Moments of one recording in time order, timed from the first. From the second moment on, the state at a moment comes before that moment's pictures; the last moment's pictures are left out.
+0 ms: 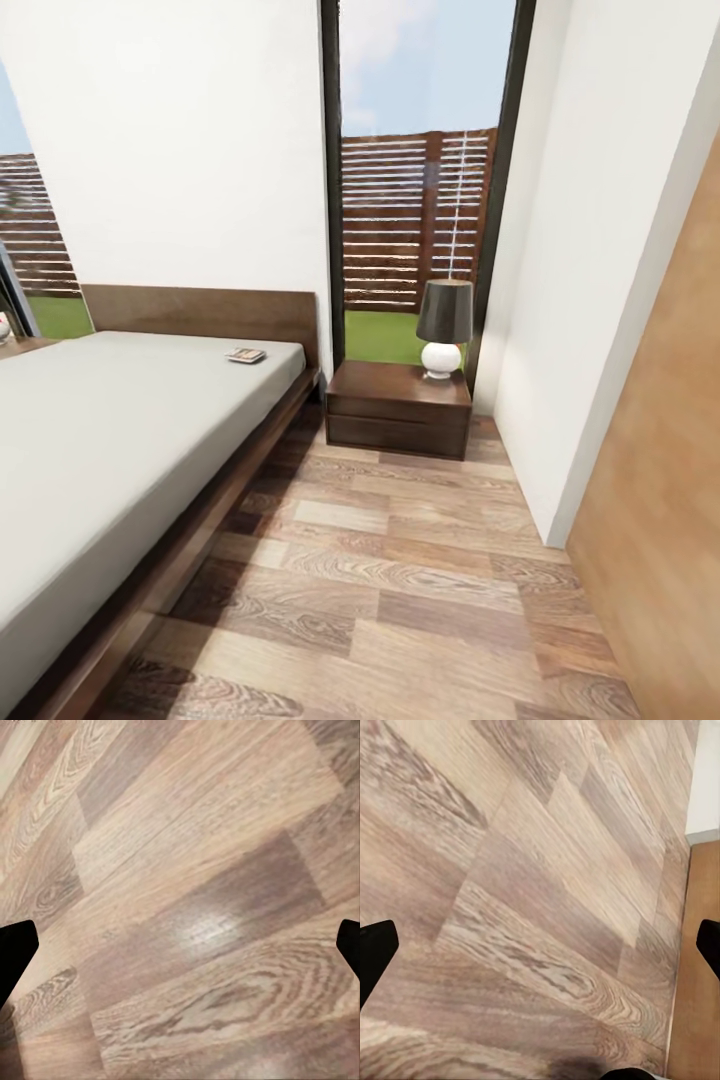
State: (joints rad) left arm -0.26 0.27 -0.10 -0.01 0.75 0.00 -0.96; right arm -0.31 -0.18 -0.03 0.05 -0.85 -0.07 0.65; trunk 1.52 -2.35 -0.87
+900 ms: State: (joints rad) left arm -0.25 0.27 -0.10 -0.01 0.75 0.00 -0.96; right arm -0.31 -0.18 -0.03 0.05 -0.85 -0.07 0.65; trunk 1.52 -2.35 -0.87
